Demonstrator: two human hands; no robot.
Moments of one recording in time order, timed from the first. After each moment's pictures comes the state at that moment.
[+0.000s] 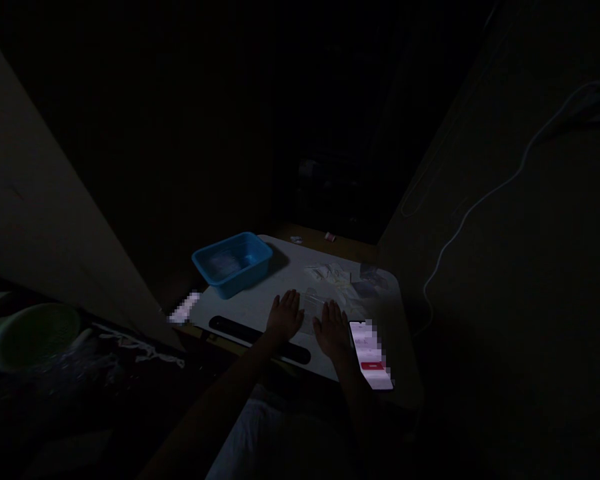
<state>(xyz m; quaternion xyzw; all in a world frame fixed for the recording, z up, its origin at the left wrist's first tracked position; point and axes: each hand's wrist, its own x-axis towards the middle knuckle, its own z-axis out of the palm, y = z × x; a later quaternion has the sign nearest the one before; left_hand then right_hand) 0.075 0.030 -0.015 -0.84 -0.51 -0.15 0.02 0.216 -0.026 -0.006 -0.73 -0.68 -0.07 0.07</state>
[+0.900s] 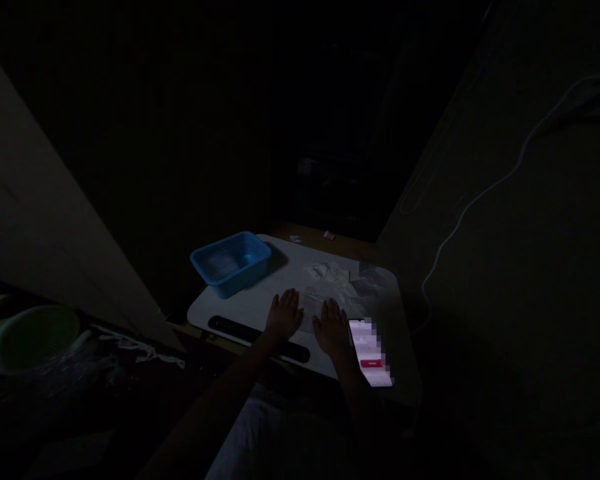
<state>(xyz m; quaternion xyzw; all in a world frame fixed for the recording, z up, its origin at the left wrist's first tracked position) 0.075 0.028 -0.010 -0.84 -0.52 -0.14 0.02 0.216 -0.026 -0.006 -0.73 -0.68 -0.07 0.07</state>
